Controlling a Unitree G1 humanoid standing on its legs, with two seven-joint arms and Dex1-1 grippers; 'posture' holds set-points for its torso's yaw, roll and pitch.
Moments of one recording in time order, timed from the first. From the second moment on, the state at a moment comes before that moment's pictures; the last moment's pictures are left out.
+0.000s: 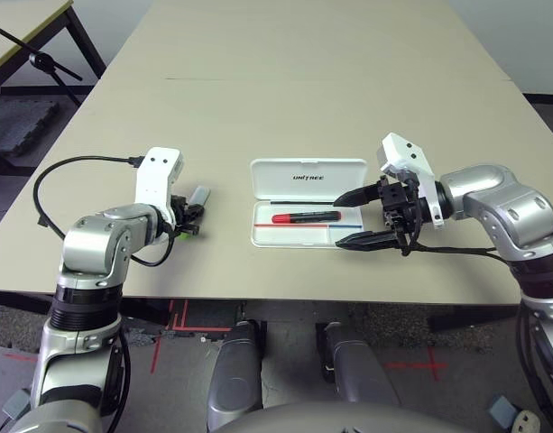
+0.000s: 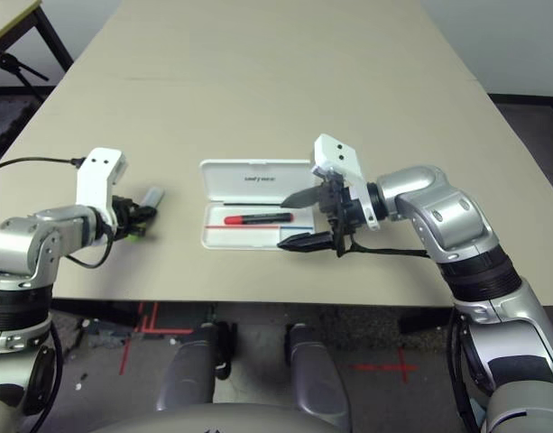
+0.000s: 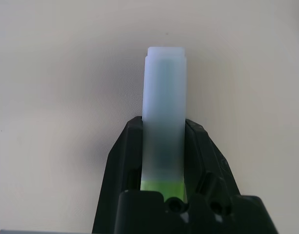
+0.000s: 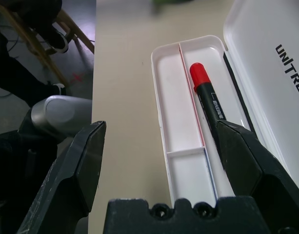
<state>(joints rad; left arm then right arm) -0.39 0.63 0.08 -0.26 -0.31 1.26 -0.40 -0.60 -0.72 0.23 -0.12 0.39 0.69 1.30</state>
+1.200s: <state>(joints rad) -0.45 0.94 -0.22 -0.56 -0.37 0.86 -0.89 -0.58 -0.88 0.20 0.00 0.35 0.59 1.33</state>
